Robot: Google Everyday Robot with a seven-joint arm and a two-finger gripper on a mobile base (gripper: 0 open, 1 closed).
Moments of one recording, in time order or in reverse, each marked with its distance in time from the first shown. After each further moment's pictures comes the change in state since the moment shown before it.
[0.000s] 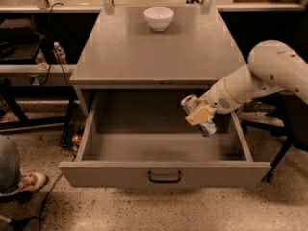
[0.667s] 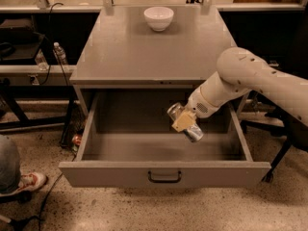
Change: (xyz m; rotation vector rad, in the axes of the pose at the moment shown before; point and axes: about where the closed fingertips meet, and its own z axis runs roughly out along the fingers) arm -0.004 0.005 0.054 -0.014 0.125 0.048
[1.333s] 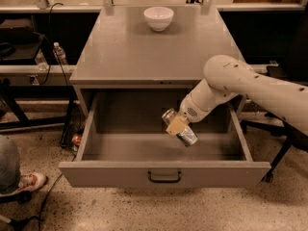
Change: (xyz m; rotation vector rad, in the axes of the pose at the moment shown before) arm -0.001 0.003 0.033 0.002 0.047 0.052
